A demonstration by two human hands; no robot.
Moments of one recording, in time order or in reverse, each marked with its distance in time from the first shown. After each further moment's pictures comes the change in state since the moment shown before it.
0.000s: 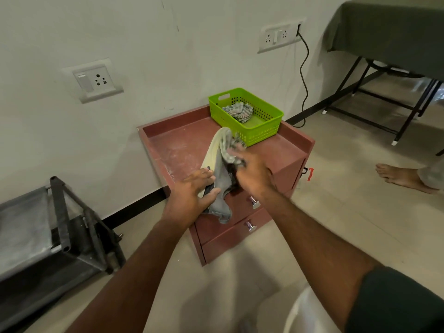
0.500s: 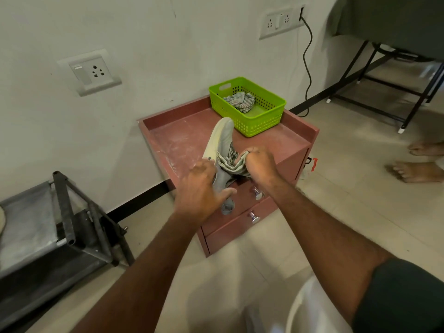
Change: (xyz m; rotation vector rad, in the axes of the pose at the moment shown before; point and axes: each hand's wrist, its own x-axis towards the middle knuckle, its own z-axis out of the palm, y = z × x) left_hand 0.002 0.033 0.005 0.357 -0.107 -0.093; right_hand -0.002 0.001 -0.006 0.046 0.052 0.274
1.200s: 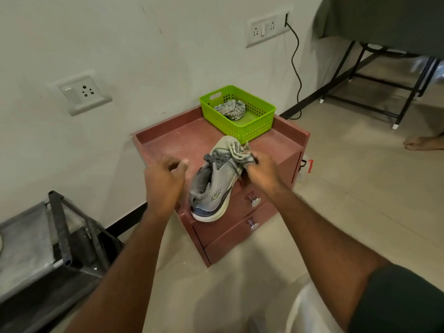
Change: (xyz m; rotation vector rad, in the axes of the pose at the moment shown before) left_hand 0.037 -0.018 -0.041 -0.335 0.230 -0.369; right_hand 0.020 0.029 -0.014 0.025 0.038 -0.086
